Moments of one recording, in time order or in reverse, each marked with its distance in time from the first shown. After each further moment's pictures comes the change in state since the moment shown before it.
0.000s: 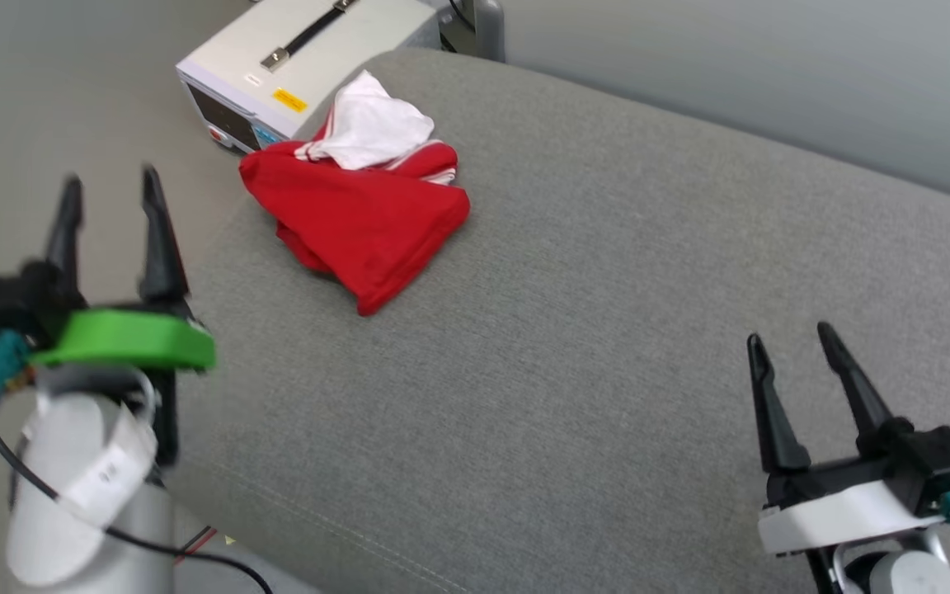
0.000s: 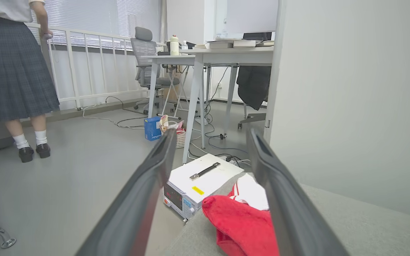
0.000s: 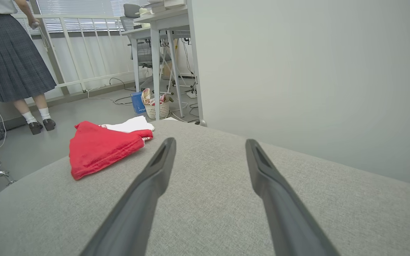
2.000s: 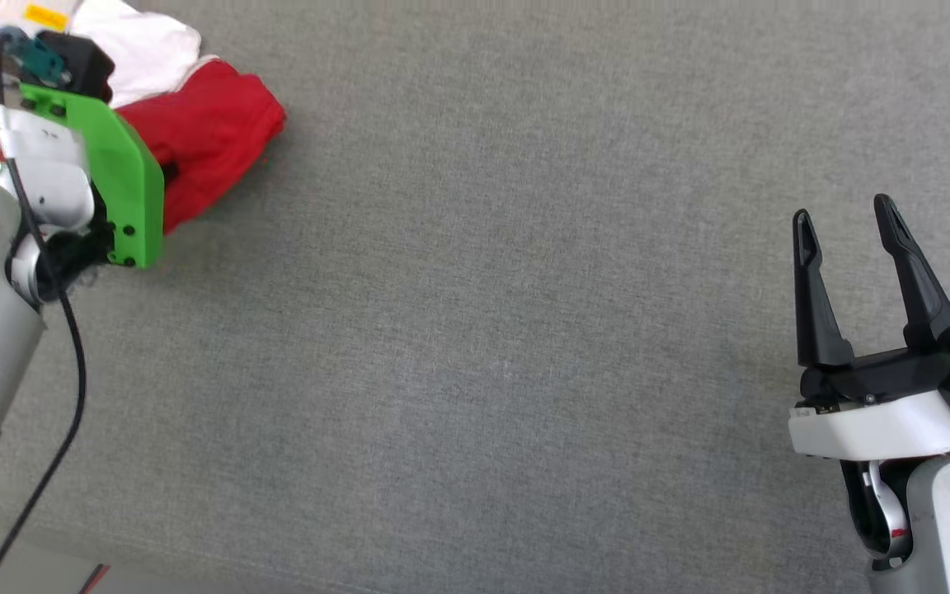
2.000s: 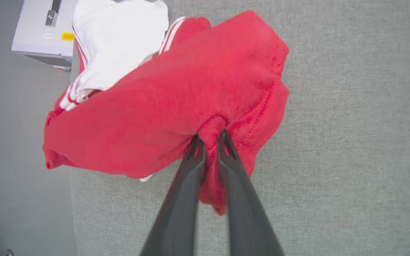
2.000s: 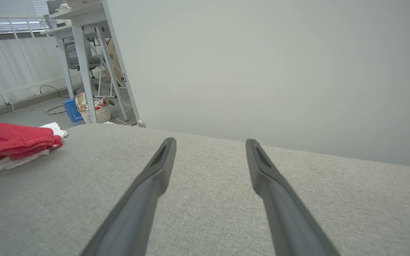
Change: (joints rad) left arm -0.615 0.510 -0.830 0.387 -0.669 -0.039 0.830; right arm -0.190 -0.044 -0.019 -0.064 0.009 0.000 -0.001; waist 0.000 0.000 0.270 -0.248
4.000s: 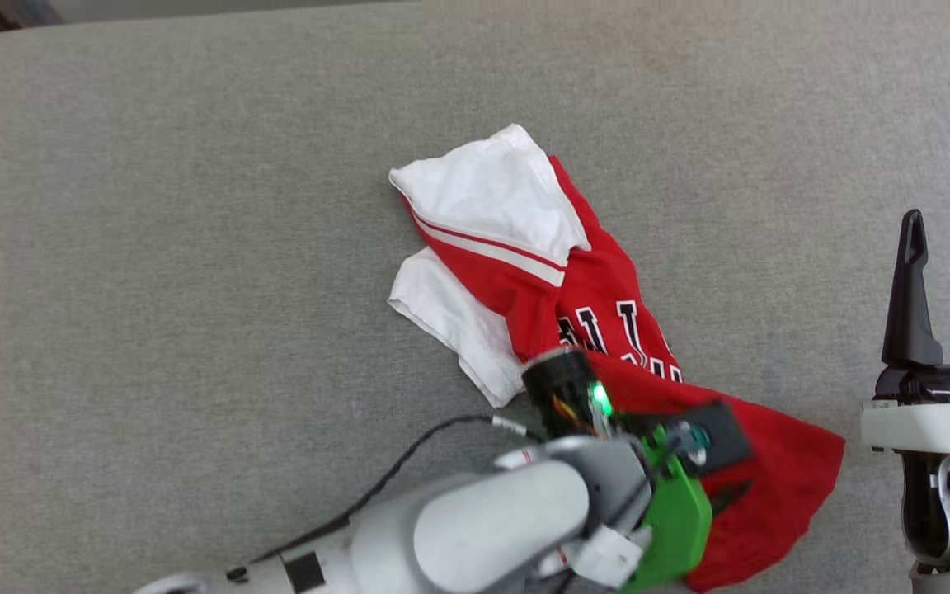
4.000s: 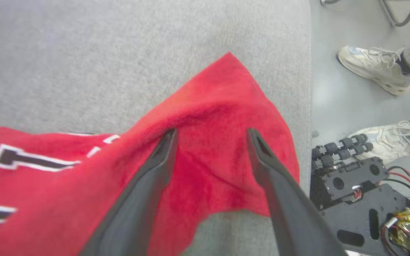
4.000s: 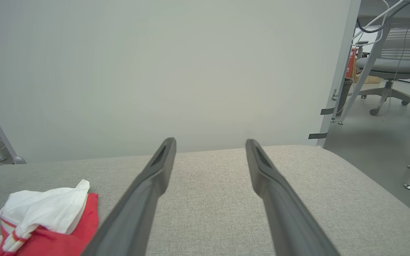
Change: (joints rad) left arm 0.188 -0.564 -0.588 -0.245 0.280 0.000 -0.302; right arm 0.021 0.049 -0.182 0.002 0.058 0.000 0.000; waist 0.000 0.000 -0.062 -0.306
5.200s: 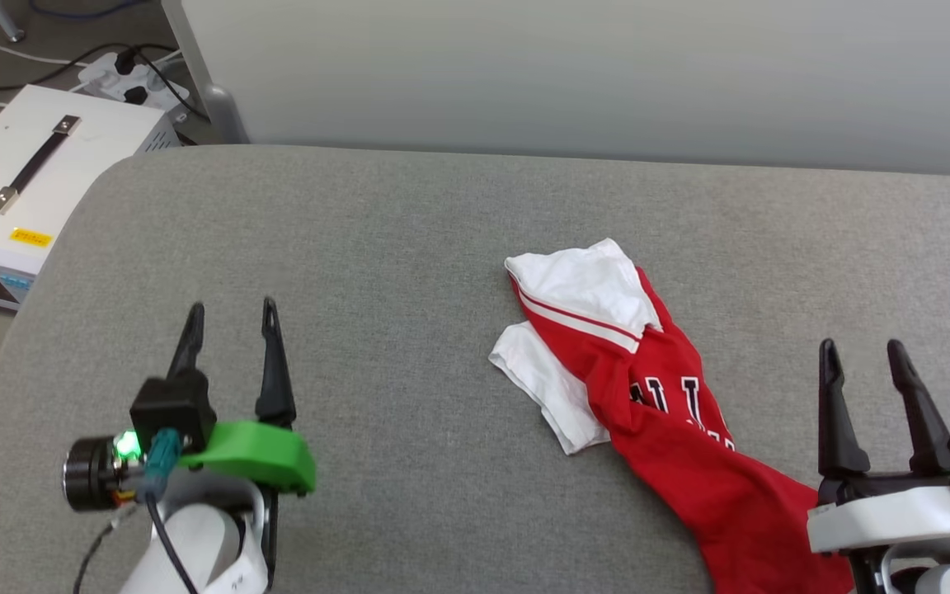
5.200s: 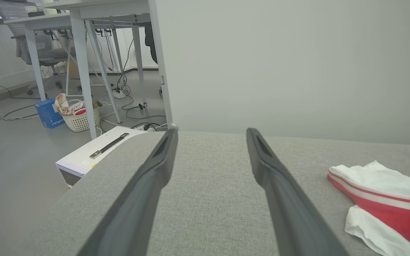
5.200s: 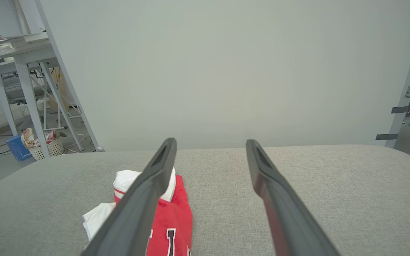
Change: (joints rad) left arm 0.576 0.241 0.940 -0.192 0.191 0.422 -0.528; right arm 0.171 0.001 0.075 0.098 0.032 0.000 0.000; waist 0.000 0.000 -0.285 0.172
